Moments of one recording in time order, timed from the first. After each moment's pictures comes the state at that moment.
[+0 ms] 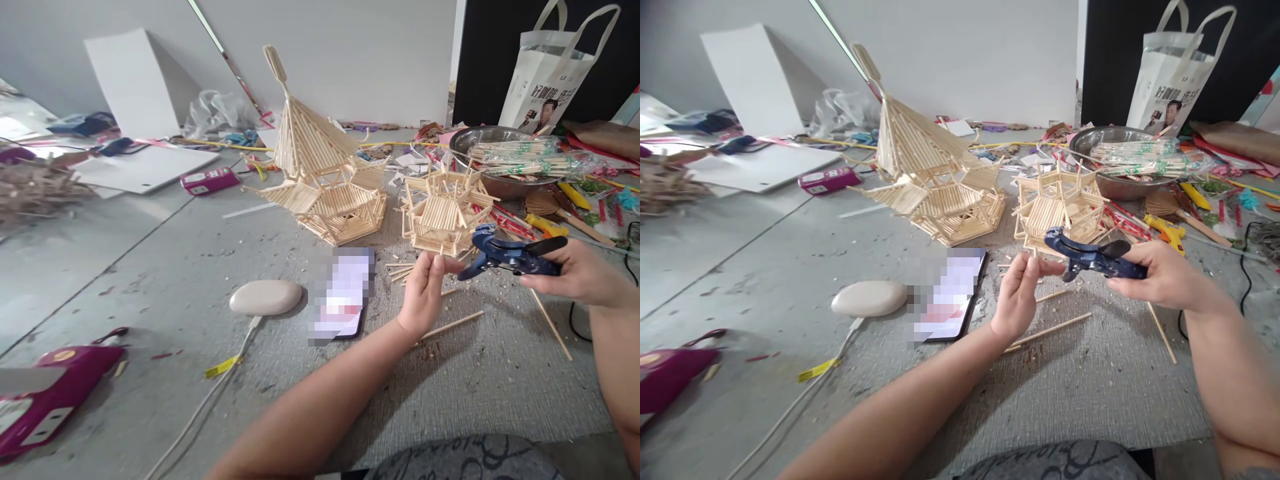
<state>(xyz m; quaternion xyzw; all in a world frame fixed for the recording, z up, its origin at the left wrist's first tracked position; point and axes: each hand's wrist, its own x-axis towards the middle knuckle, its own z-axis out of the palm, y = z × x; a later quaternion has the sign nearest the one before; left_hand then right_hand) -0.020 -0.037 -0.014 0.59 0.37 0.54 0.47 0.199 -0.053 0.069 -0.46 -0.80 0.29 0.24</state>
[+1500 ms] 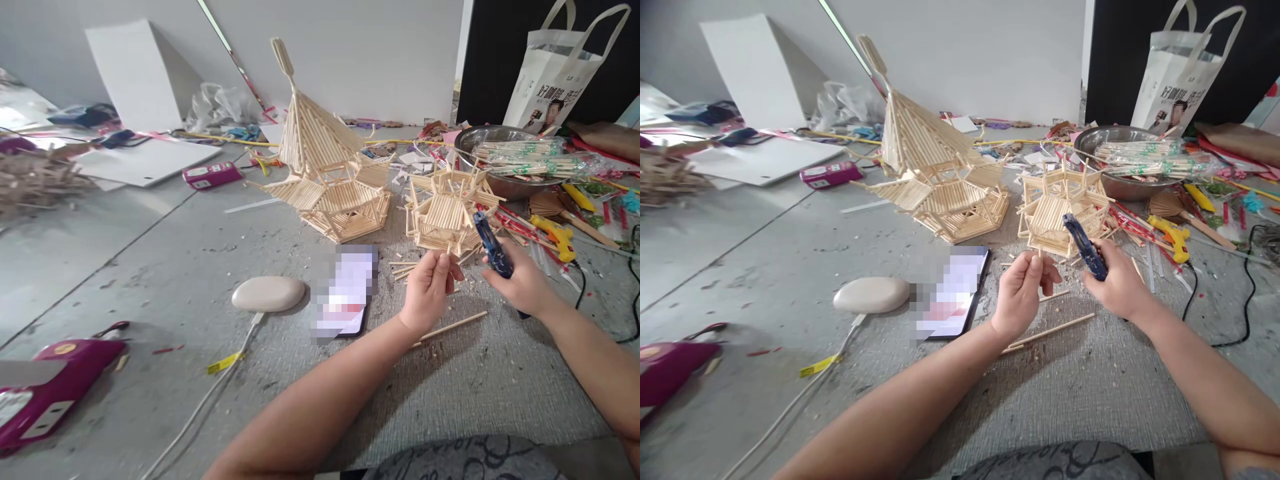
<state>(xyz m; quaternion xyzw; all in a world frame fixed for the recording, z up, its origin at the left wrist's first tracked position) -0.020 -0.037 -0.007 0.56 0.35 0.55 0.52 0.146 -0.045 0.017 -0.57 -0.72 0.19 0.36</state>
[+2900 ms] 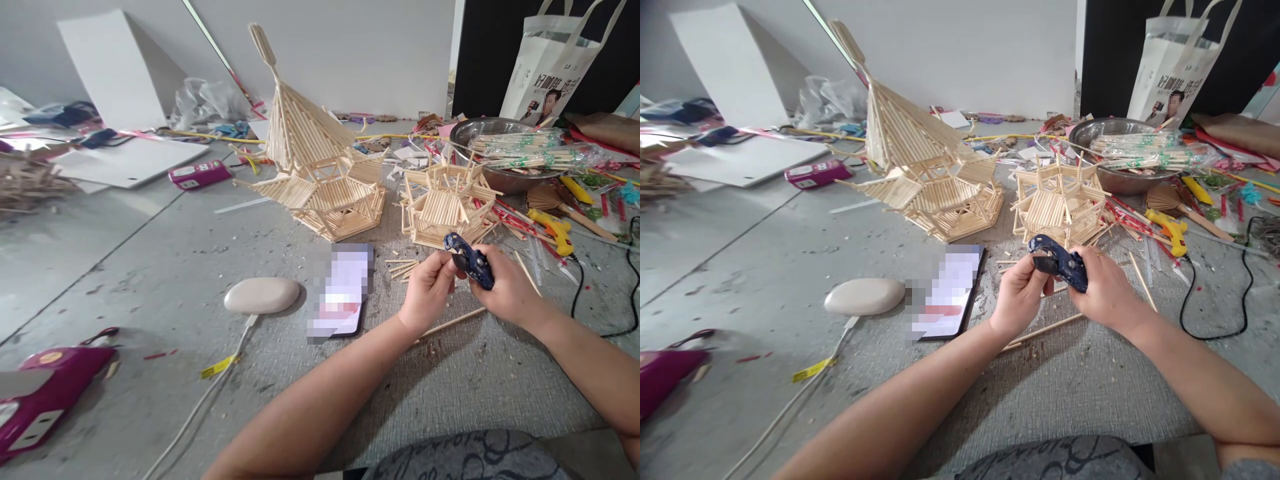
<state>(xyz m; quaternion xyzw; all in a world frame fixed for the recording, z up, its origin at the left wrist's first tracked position) -0.020 -0.038 -0.004 0.60 0.34 0.52 0.50 0.131 -0.054 0.005 -0.54 -0.78 0.09 0.30</state>
